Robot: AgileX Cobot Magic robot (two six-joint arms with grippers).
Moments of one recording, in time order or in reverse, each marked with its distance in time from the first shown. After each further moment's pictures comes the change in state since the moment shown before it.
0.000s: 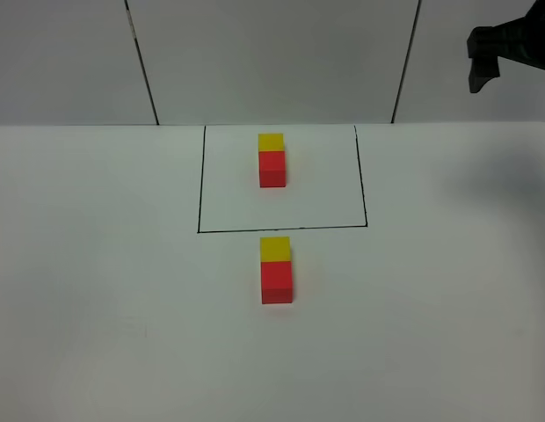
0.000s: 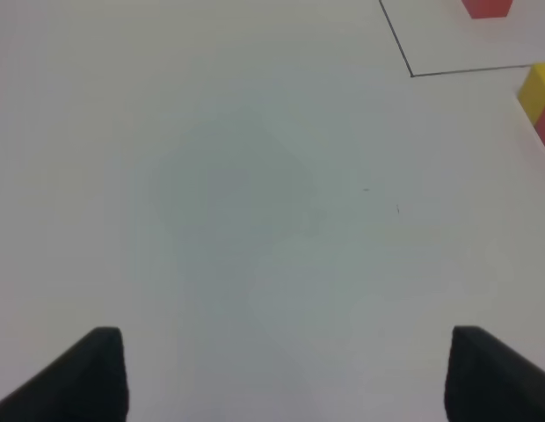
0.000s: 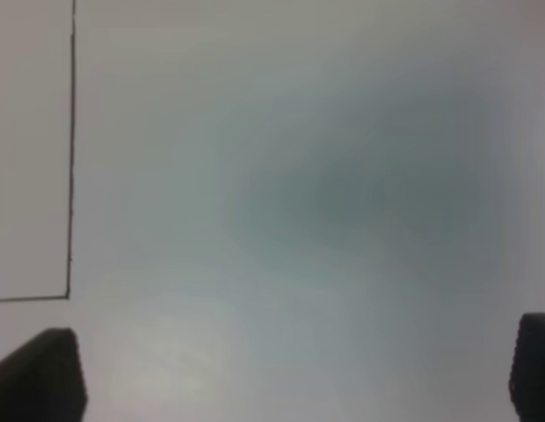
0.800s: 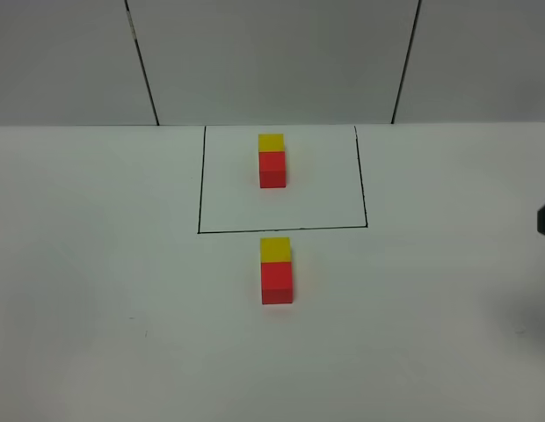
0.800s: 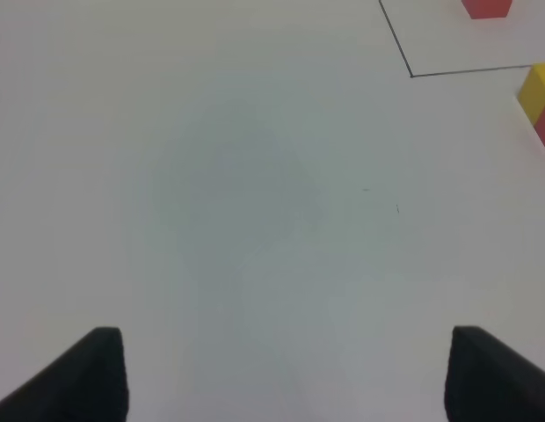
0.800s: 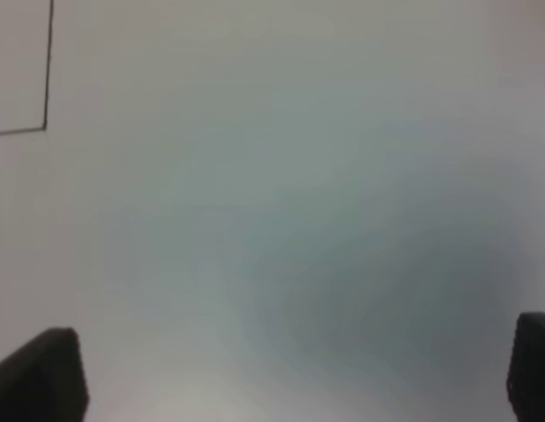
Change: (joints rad) left arm 0.000 0.000 0.000 0.000 0.000 0.000; right arm -0.001 -0.827 1.102 -0.031 -0.485 0.098
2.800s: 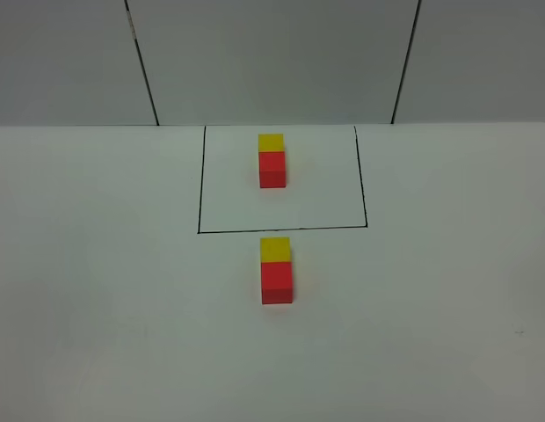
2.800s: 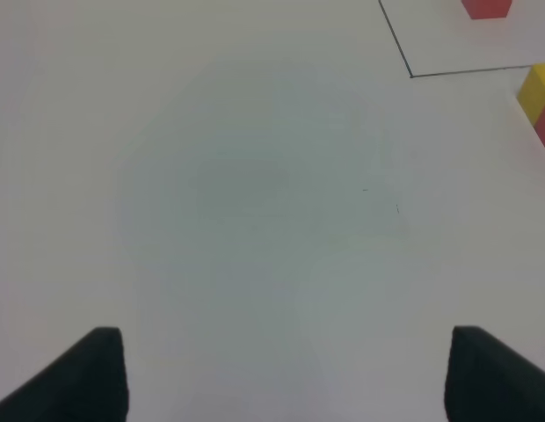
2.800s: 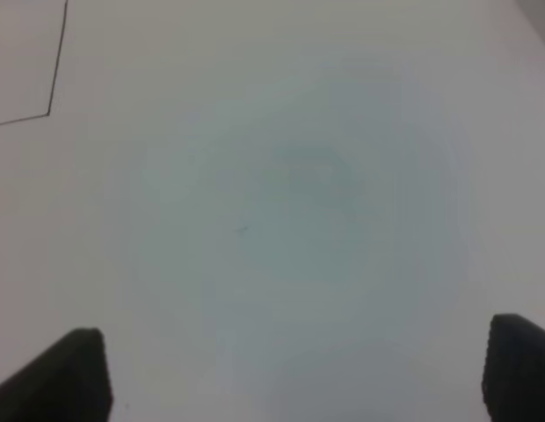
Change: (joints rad) left arm 0.000 0.000 0.000 0.000 0.000 0.001; right arm -0.069 -1.105 0.392 -0.006 0.356 -0.013
